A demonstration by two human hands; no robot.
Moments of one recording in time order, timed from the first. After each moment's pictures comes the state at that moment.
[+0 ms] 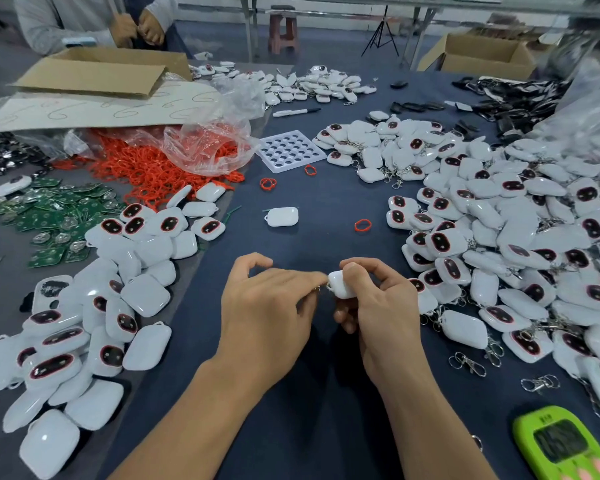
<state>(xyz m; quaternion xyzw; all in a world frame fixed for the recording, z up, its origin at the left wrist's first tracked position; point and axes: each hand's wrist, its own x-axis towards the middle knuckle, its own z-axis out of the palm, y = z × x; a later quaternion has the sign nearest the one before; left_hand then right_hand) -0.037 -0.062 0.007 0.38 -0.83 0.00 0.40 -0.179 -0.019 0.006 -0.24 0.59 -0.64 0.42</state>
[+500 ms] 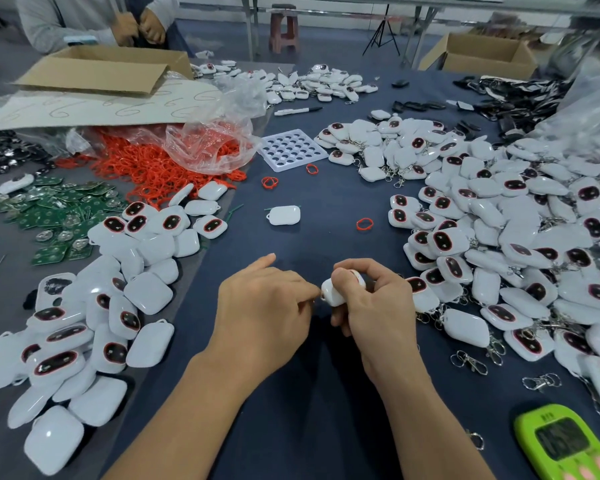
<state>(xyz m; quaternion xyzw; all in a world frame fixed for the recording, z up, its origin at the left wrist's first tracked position) -0.029 -0.064 0.013 0.39 -0.86 -0.01 0.31 -0.174 -0.019 0.004 -0.29 0.63 -0.61 0.38</state>
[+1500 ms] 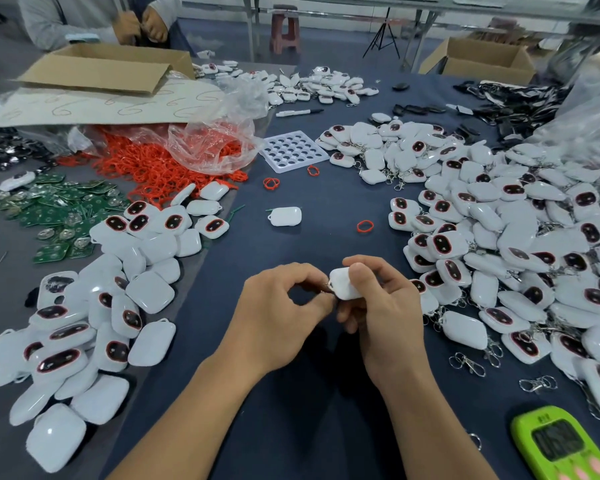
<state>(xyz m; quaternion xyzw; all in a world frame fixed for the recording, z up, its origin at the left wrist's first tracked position) -0.034 -0.062 0.019 0.42 -0.77 -0.36 0.33 -0.176 -0.012 0.010 -0.27 0.52 -0.68 0.43</state>
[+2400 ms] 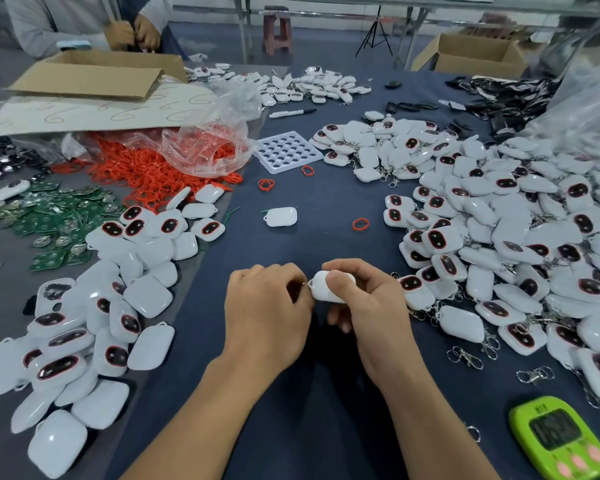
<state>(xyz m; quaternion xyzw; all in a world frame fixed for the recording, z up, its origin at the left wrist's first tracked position) -0.042 -0.065 0.003 0.52 -0.79 -0.13 0.29 -0.173 -0.012 0.009 -0.33 0.57 -0.62 0.44</state>
